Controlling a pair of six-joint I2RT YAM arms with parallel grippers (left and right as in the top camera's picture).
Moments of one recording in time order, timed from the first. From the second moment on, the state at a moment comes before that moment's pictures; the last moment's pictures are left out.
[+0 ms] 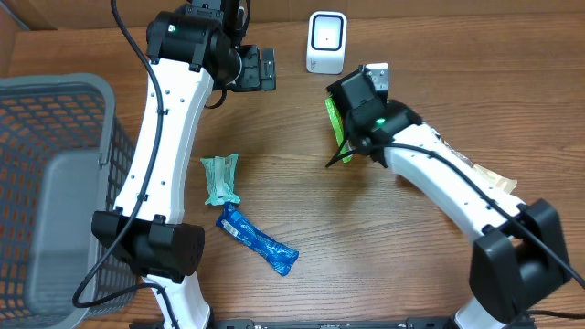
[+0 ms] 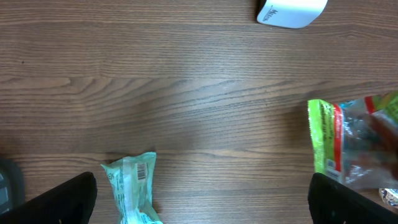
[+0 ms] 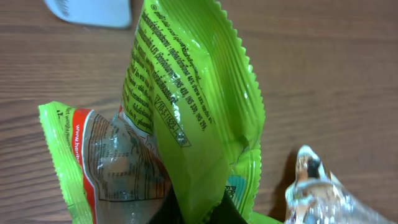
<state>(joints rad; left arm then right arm) -0.23 1.97 2.21 -1.39 0.00 -0.28 0.56 1.81 1.42 -0.70 0.53 0.49</state>
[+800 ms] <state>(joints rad) -0.23 1.97 2.21 -1.39 0.00 -0.28 0.50 1.94 1.42 -0.48 1.10 0.41</state>
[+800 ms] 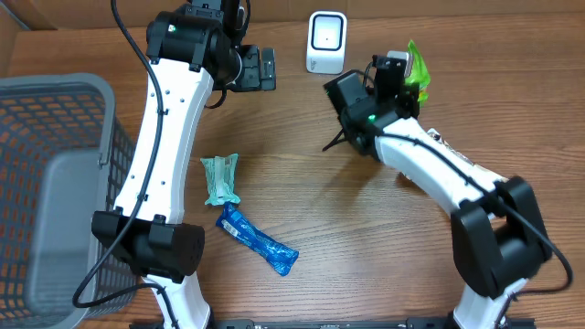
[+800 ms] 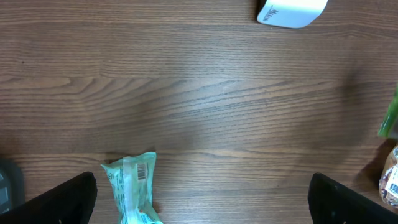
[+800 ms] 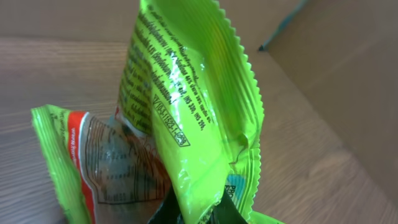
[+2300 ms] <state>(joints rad) -0.23 1.97 2.21 -1.39 0.00 -0.28 0.10 1.98 1.56 -0.55 -0.20 0.06</state>
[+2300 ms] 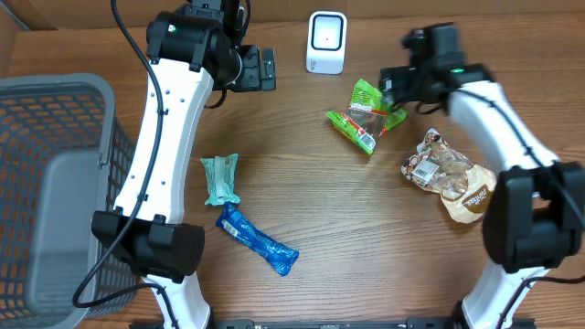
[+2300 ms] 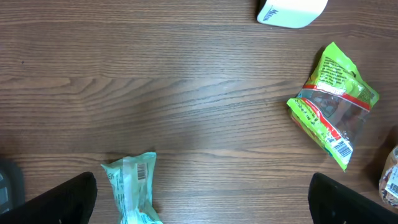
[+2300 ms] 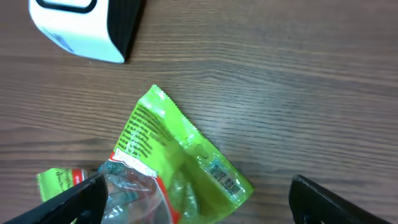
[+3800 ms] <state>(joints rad) -0.23 1.97 2.21 -1.39 0.00 -0.28 0.24 2.22 1.59 -0.63 -0.44 0.14</state>
